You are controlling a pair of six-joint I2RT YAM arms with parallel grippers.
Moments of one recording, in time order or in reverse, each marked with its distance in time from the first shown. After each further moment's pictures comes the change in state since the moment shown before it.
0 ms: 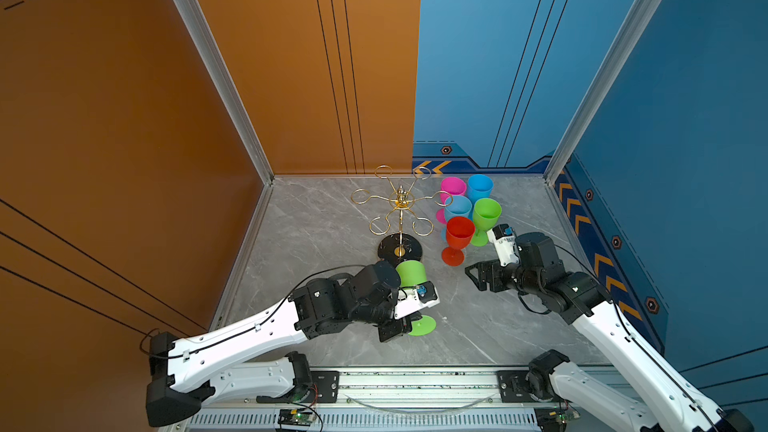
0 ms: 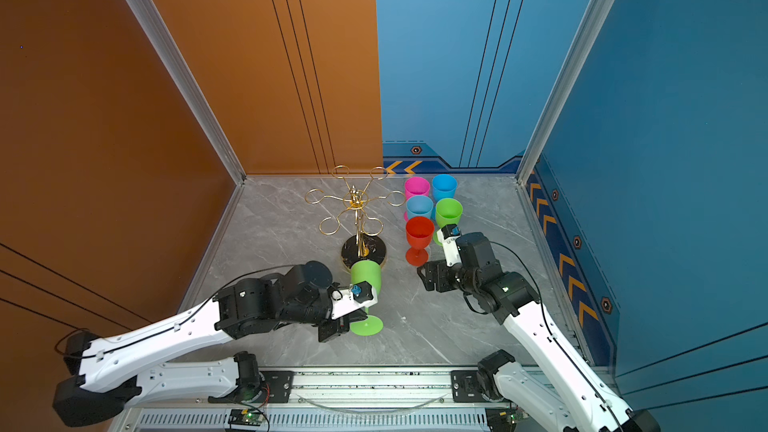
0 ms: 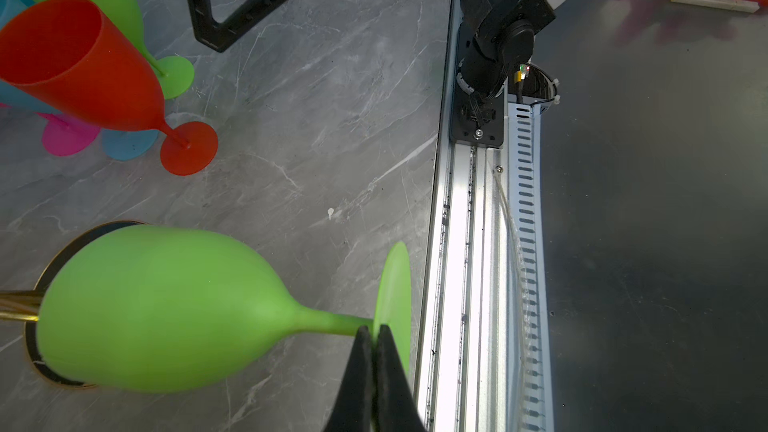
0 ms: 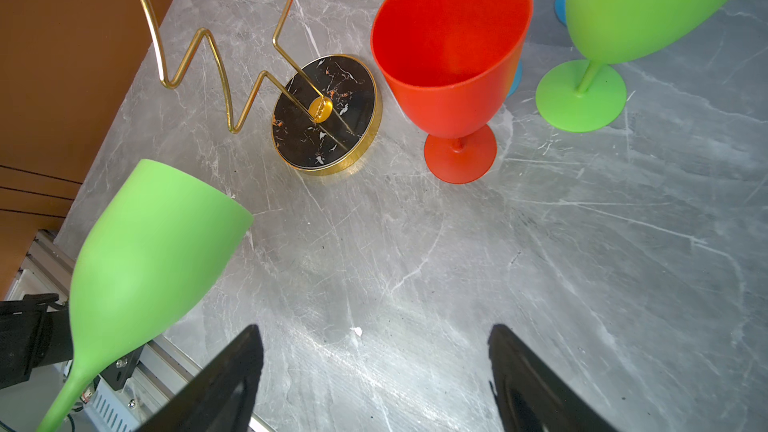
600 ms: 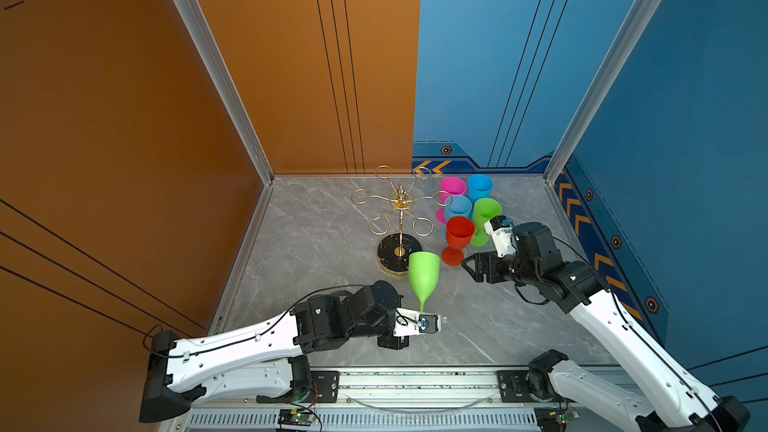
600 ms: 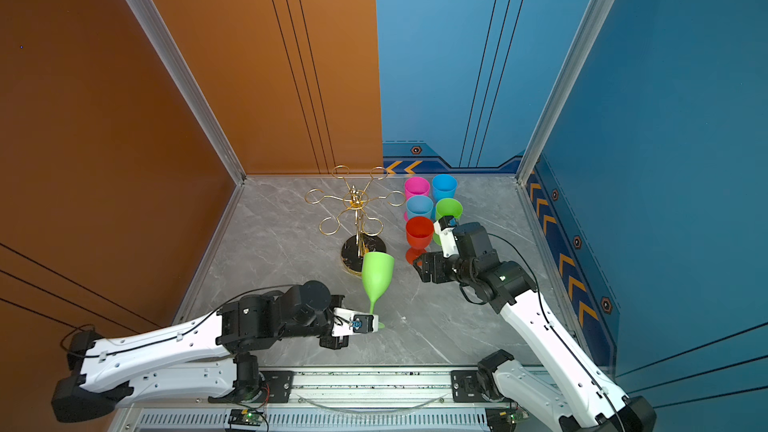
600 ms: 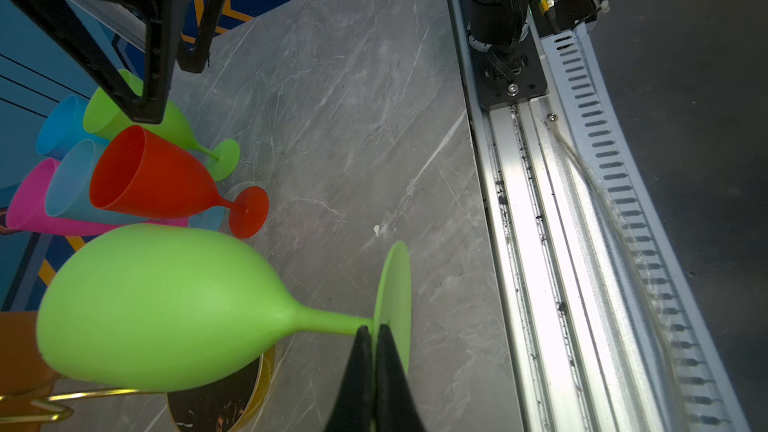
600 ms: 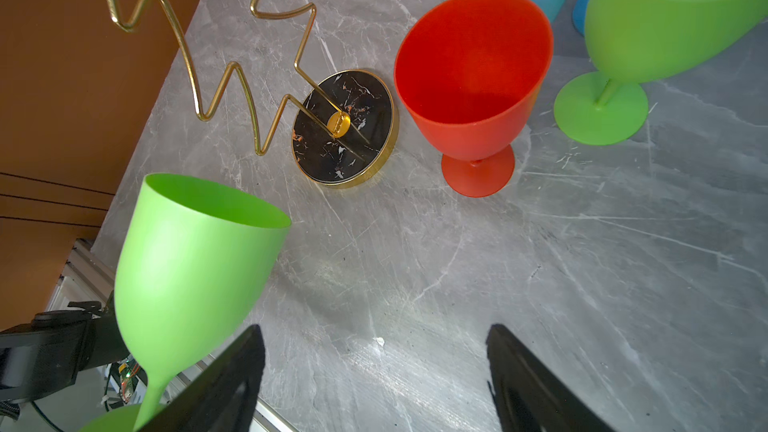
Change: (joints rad) left arm -0.103 -0.060 -0.150 0.169 -0.176 0.338; right arm 0.005 0.079 0.103 -0.016 -0.033 0.038
